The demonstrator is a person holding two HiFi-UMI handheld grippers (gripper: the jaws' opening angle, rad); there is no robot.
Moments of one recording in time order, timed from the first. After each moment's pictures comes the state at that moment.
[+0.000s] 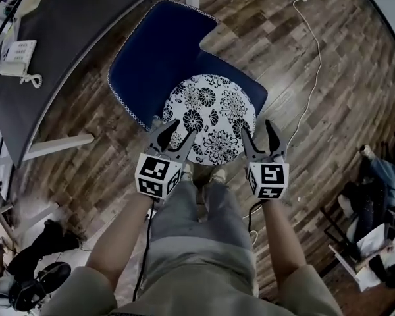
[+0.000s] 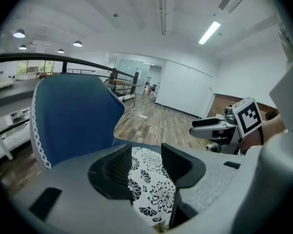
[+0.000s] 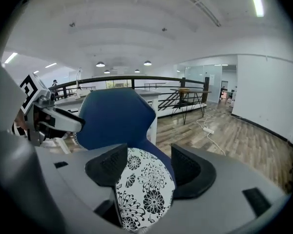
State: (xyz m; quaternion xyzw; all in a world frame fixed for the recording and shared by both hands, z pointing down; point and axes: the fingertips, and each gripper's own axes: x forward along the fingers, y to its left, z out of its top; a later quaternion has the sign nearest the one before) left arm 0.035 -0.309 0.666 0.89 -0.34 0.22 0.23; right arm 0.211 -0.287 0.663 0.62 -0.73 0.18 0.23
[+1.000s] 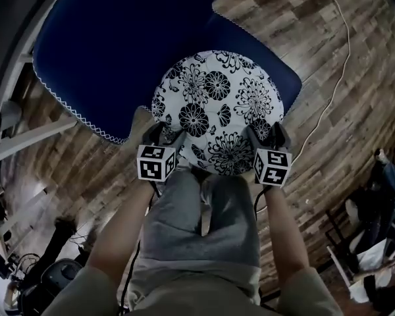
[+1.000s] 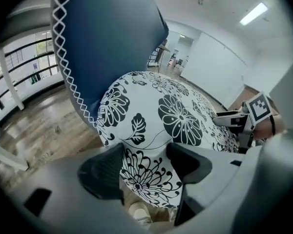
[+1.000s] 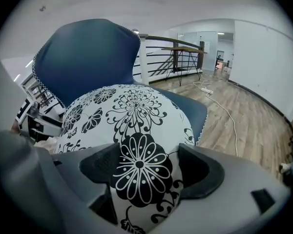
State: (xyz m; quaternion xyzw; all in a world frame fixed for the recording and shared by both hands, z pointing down) left arm -0.025 -0.290 1.005 0.77 -0.39 0.34 0.37; right arm 0.248 -0.273 0.985 0.60 -0.66 0.32 0.31
